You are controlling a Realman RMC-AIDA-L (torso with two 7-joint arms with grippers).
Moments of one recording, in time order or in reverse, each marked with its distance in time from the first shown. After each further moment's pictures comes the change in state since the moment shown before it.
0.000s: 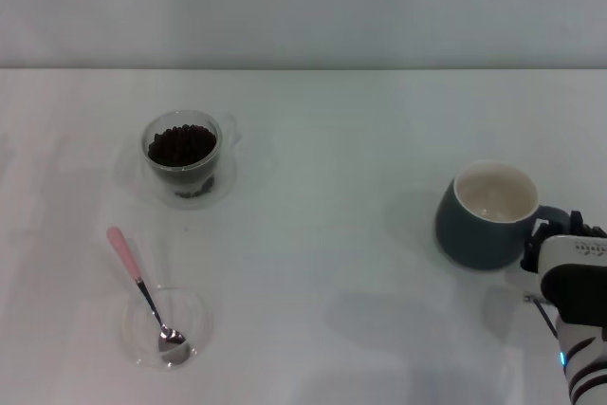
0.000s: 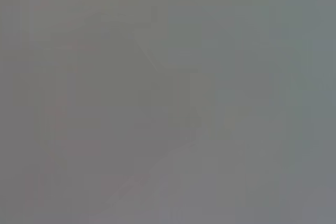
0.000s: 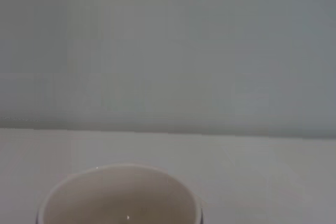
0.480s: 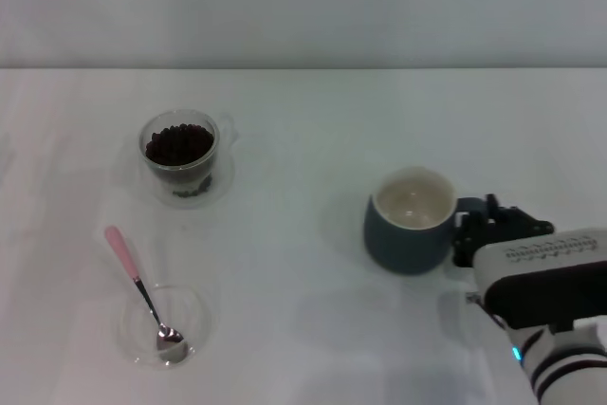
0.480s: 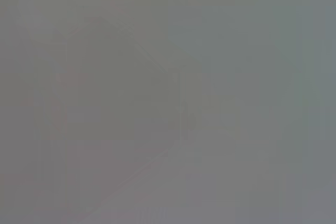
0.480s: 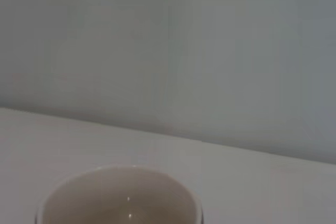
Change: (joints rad) left arm 0.001 -0.004 0.000 0.000 0.001 0.000 -0.003; right arm 0.018 0.001 0.021 -0.073 -0.193 0.238 0.001
